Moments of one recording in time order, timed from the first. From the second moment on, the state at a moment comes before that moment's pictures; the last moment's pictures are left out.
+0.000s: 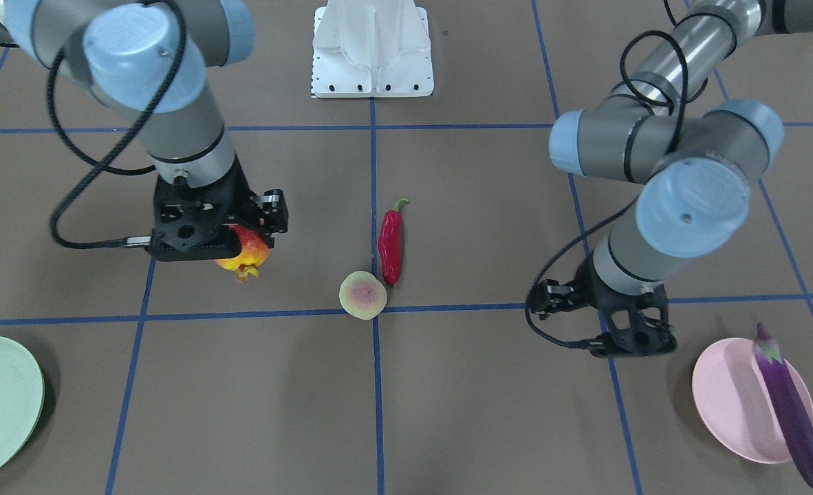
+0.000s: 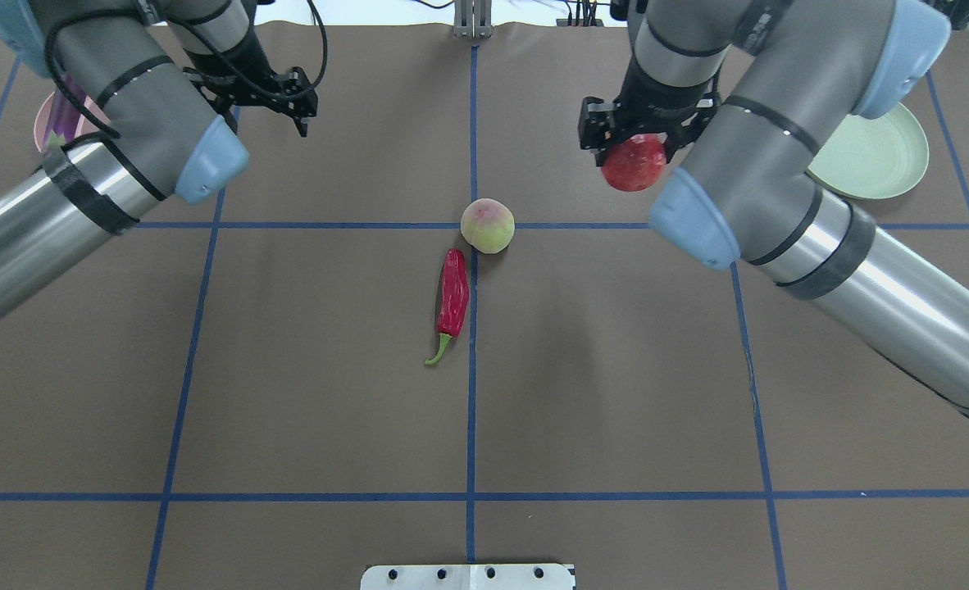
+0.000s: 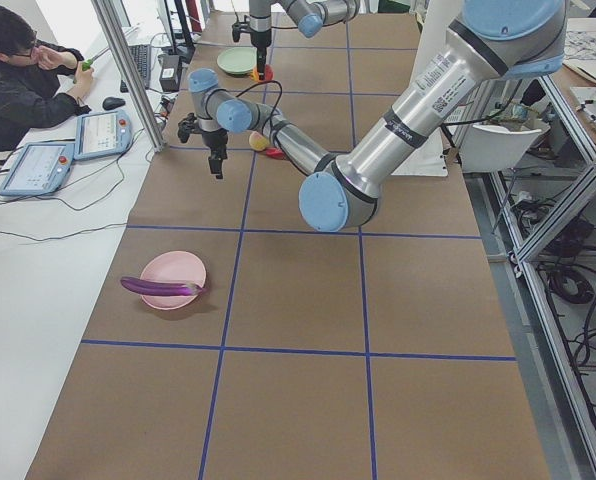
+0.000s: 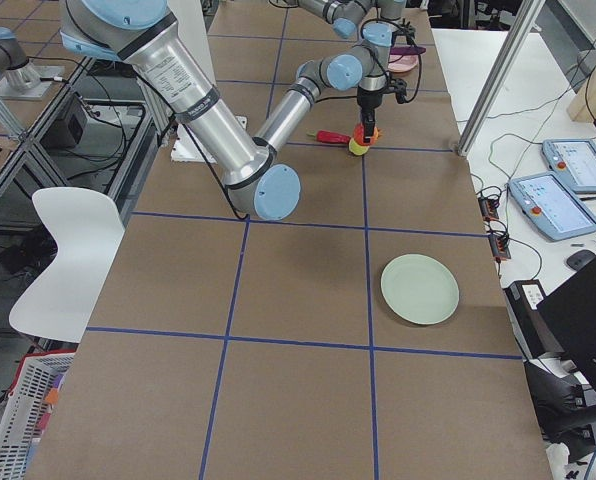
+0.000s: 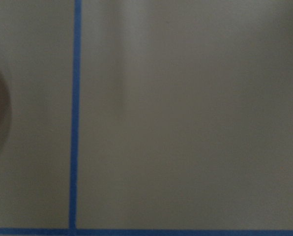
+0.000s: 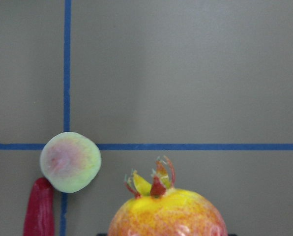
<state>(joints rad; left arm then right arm) -0.93 -2.37 -1.40 -1.52 -2.18 -0.85 0.91 -0.85 1.71 -1.87 2.08 0.77</state>
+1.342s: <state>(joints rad) -0.58 -2.47 -1.30 -1.74 -2.02 -1.17 1.22 -1.08 1.36 -1.50 2.08 0.17</state>
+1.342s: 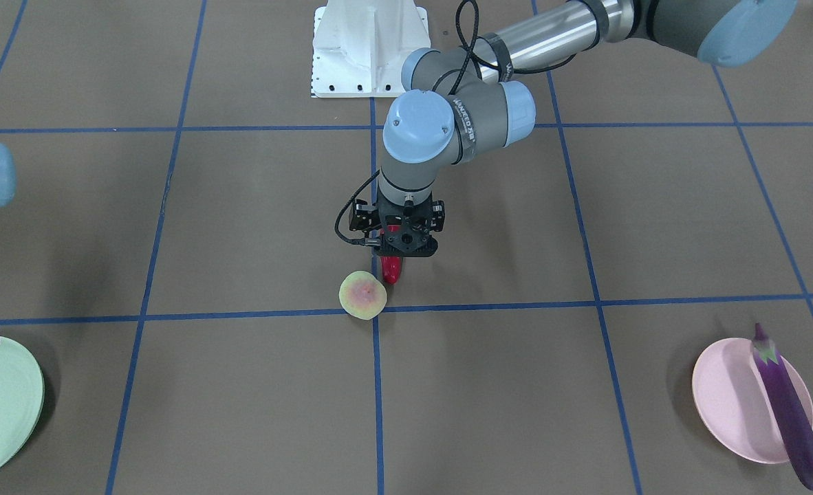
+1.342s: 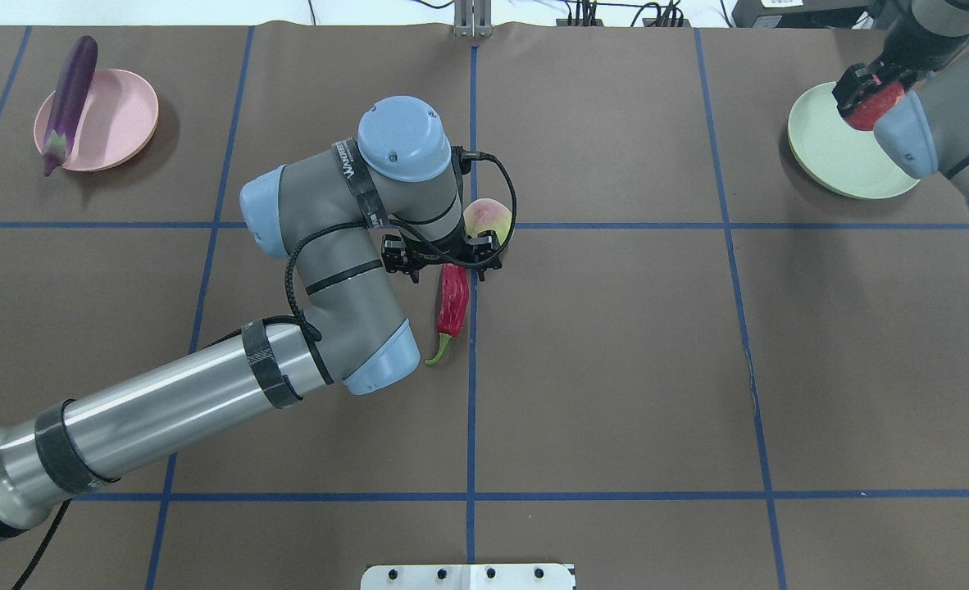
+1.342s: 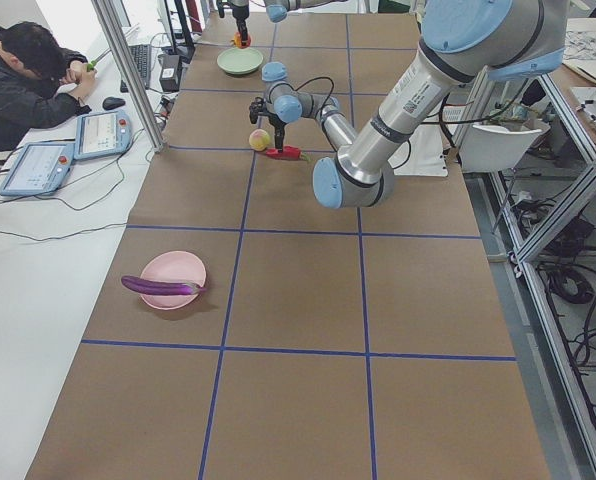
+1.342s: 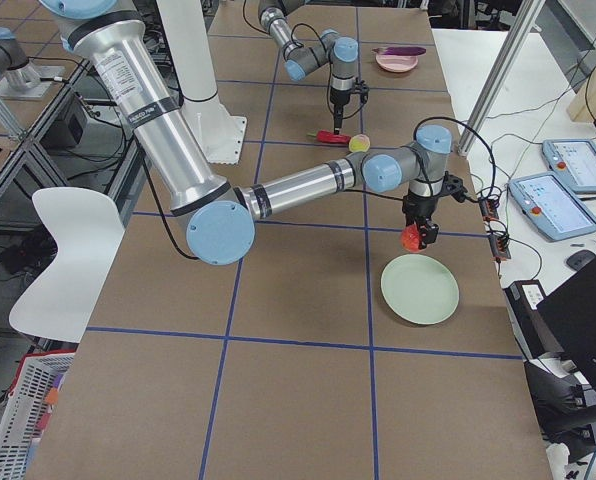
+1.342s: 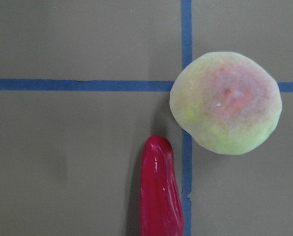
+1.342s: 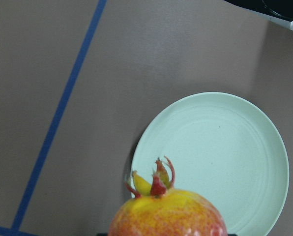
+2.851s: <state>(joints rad) -0.65 -2.47 -1.37 -1.62 -2.05 -1.17 1.19 -1.11 1.17 -1.37 2.08 0.12</state>
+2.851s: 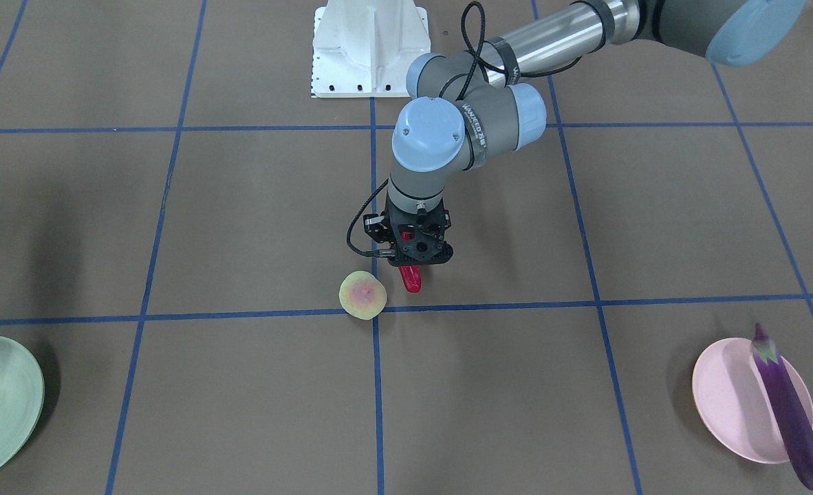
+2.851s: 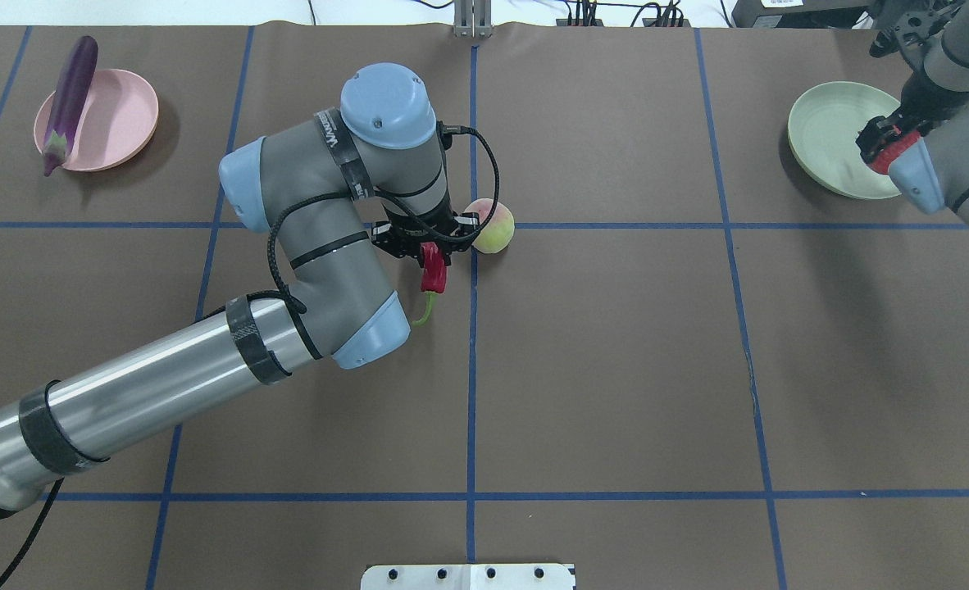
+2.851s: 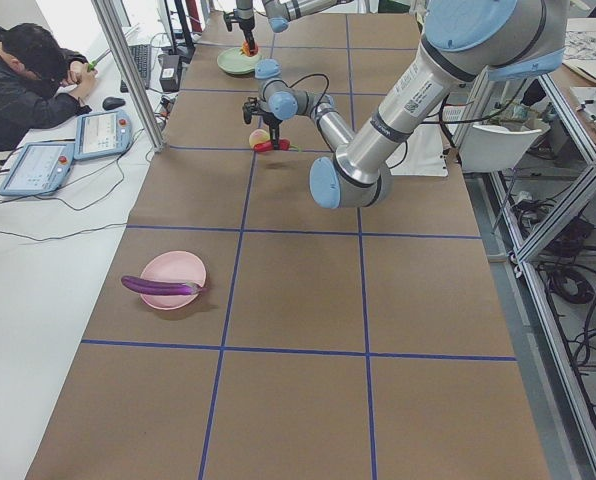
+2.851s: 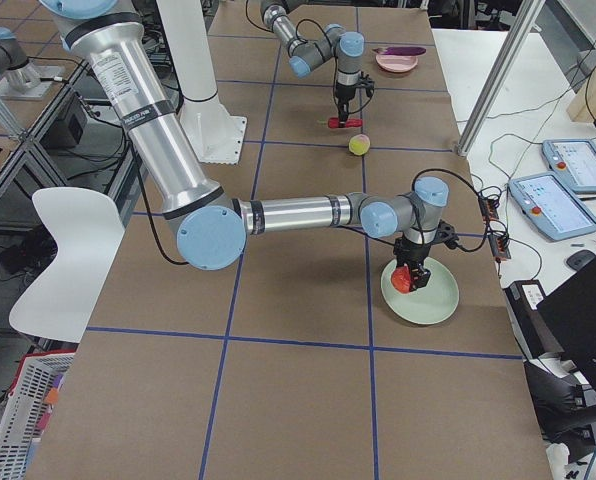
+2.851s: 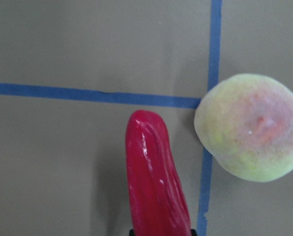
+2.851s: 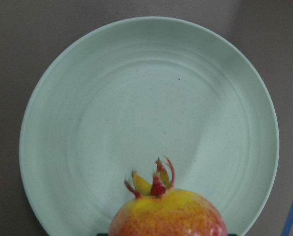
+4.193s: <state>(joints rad) -1.08 -2.46 -1.20 -1.38 -2.06 -0.47 1.13 -1.09 1.40 -1.40 2.25 0.42</state>
